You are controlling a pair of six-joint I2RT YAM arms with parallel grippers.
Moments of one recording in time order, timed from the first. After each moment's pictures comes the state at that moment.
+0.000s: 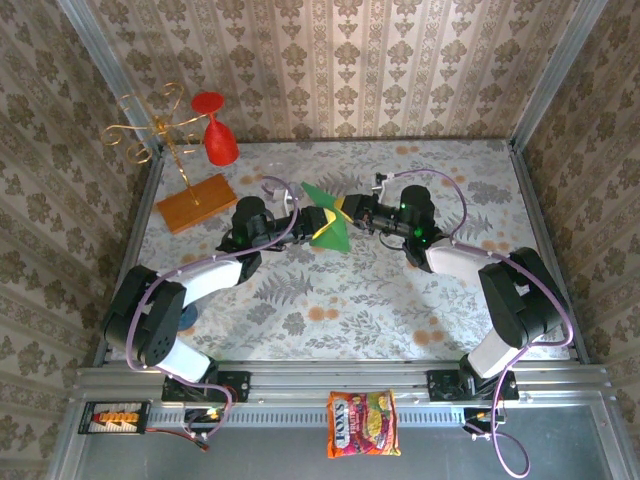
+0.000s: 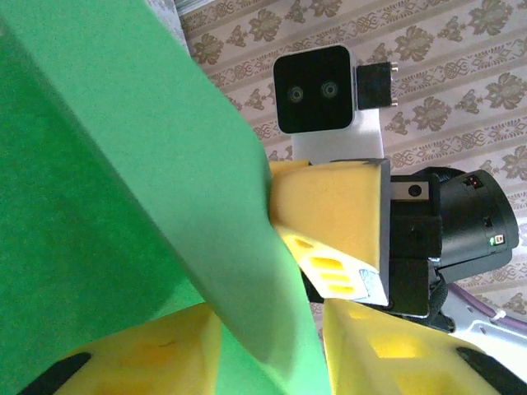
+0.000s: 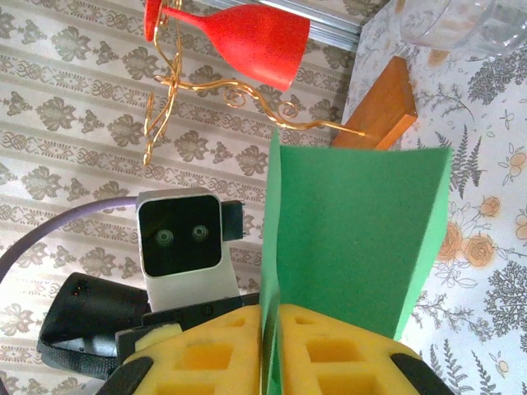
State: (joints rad) left arm -0.54 1.51 0.73 0.68 0.77 -1.13; right arm 0.40 1.62 0.82 0.73 -0.66 1.21
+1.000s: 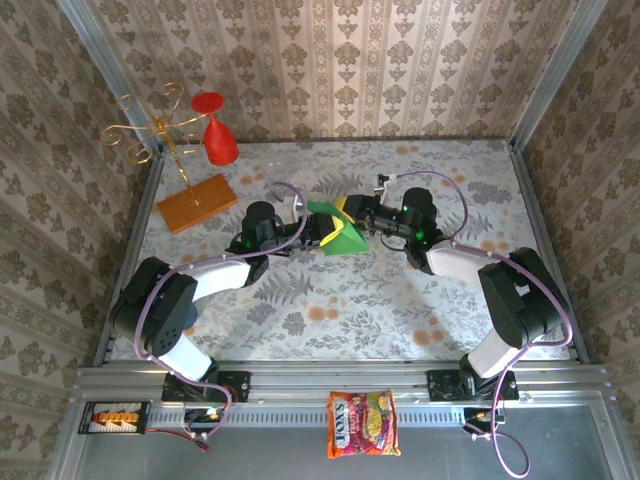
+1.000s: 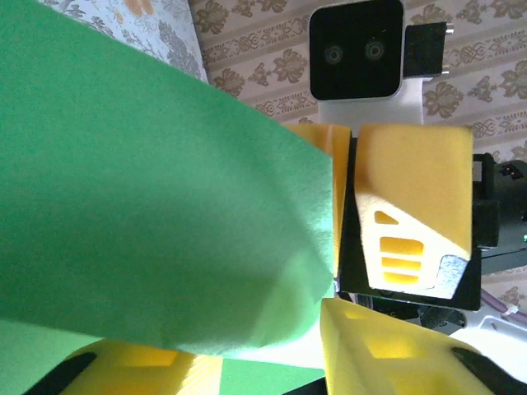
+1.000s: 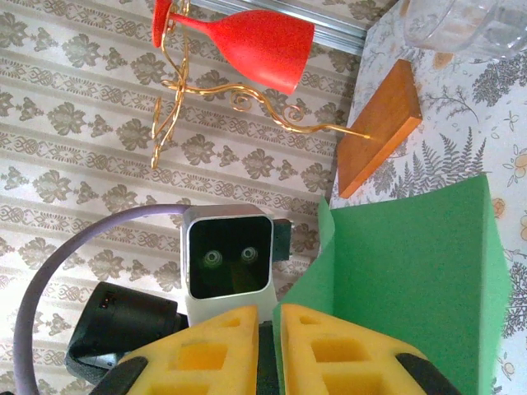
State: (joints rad) left arm -0.59 1.58 0.72 0.73 0.77 -1.18; right arm 0.40 1.62 0.80 0.78 -0.66 1.24
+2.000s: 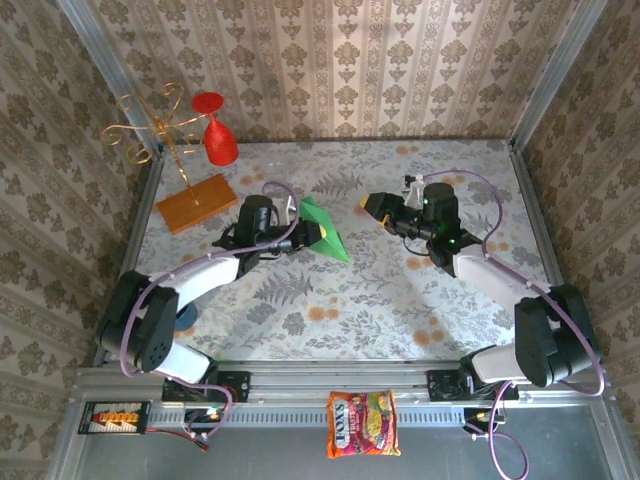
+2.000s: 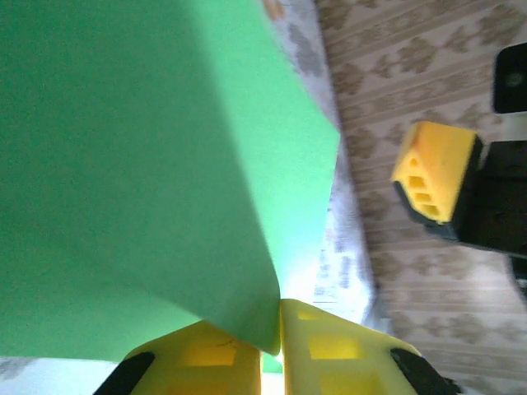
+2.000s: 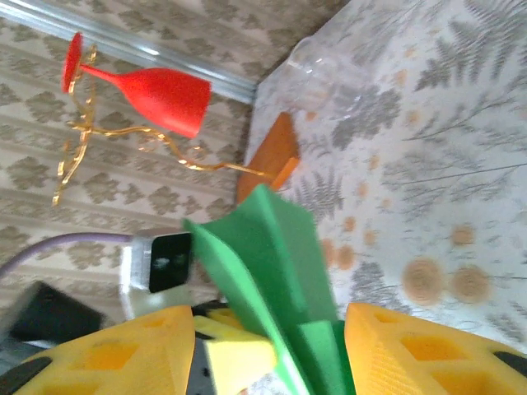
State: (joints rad) left arm -0.54 1.46 0.83 0.10 0.61 -0.77; right arm 0.29 1.36 0.79 0.25 -0.52 0.96
